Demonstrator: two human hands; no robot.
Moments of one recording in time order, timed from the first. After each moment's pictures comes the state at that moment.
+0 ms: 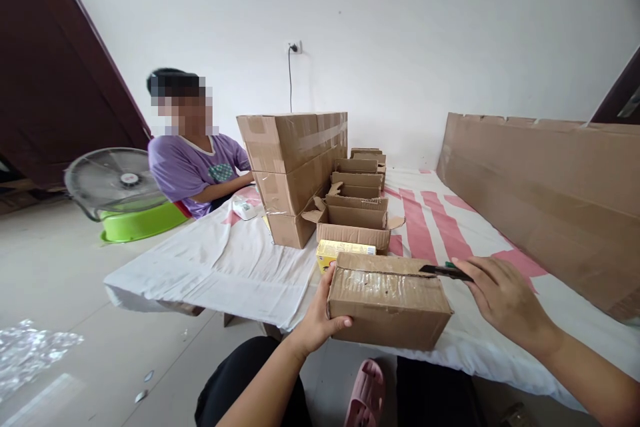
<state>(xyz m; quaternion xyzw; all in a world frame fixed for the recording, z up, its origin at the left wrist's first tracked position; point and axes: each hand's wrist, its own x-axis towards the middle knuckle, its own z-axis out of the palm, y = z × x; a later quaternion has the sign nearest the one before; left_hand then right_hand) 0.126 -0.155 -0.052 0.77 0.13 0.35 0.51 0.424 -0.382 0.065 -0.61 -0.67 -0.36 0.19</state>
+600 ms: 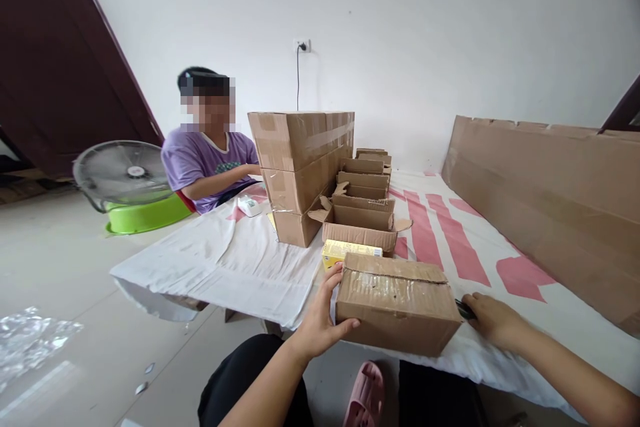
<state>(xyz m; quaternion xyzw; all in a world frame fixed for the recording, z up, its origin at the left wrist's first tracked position) 0.119 -0.160 -0.037 0.84 0.09 0.40 0.36 0.472 -0.373 -0.018 -0.81 -0.58 -0.03 0.01</state>
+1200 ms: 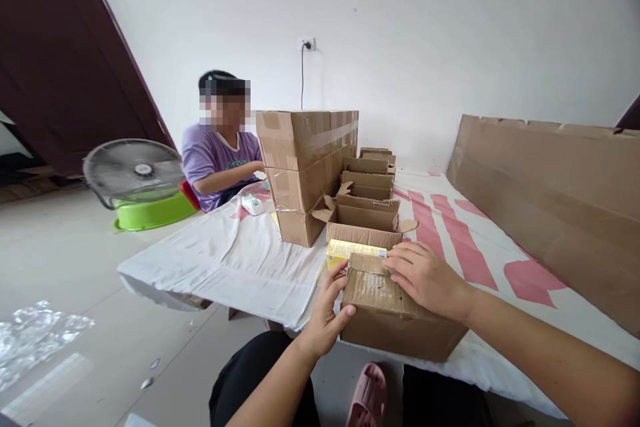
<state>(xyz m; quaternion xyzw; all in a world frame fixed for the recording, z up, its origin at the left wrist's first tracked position) 0.127 -0.160 -0.030 0.81 0.07 0.44 0.38 0.343 -0.276 0.091 -0.52 -0.81 -0.21 0.19</state>
